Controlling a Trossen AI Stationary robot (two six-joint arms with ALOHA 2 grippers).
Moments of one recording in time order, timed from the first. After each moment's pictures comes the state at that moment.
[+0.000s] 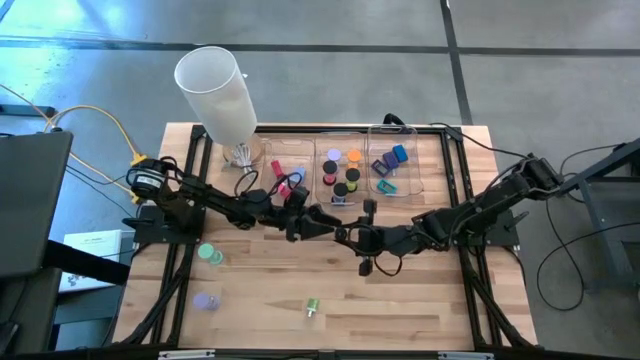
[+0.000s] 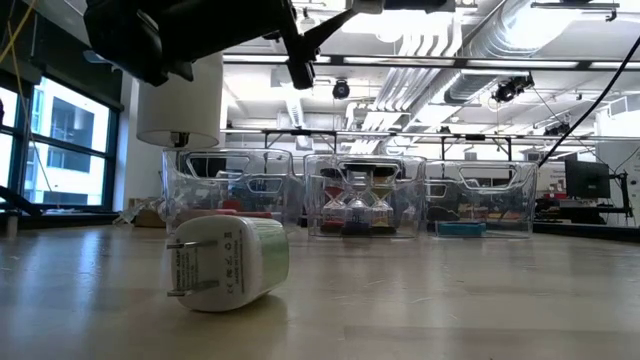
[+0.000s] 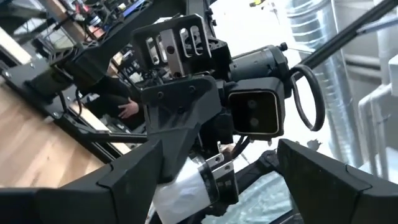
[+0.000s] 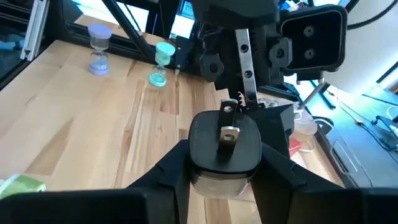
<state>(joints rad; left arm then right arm) -0.11 1.69 0.75 1.30 0.12 -1.01 0.40 1.43 0.95 0.10 0.57 -0.10</state>
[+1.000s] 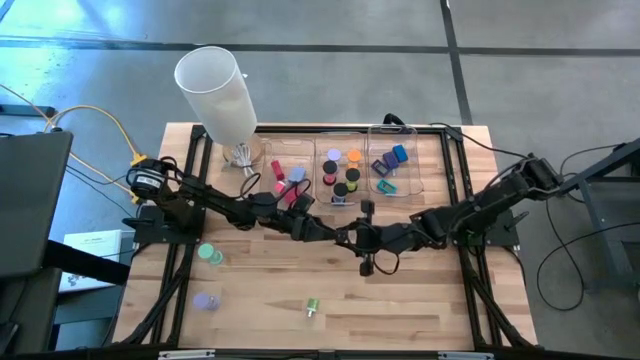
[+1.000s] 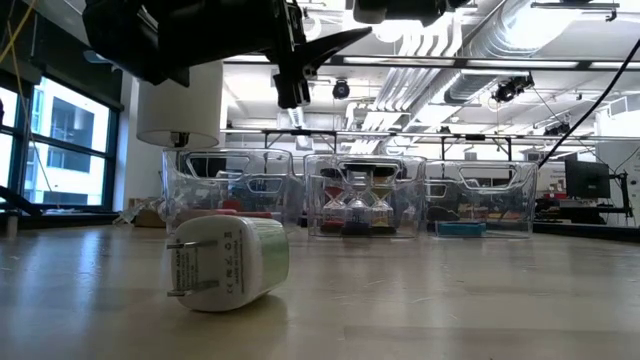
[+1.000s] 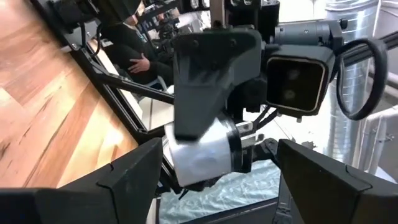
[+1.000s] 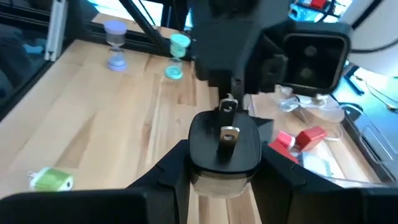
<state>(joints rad) -0.12 1.69 0.75 1.15 0.16 -1.22 0.38 1.43 0.95 0.06 0.47 -0.01</state>
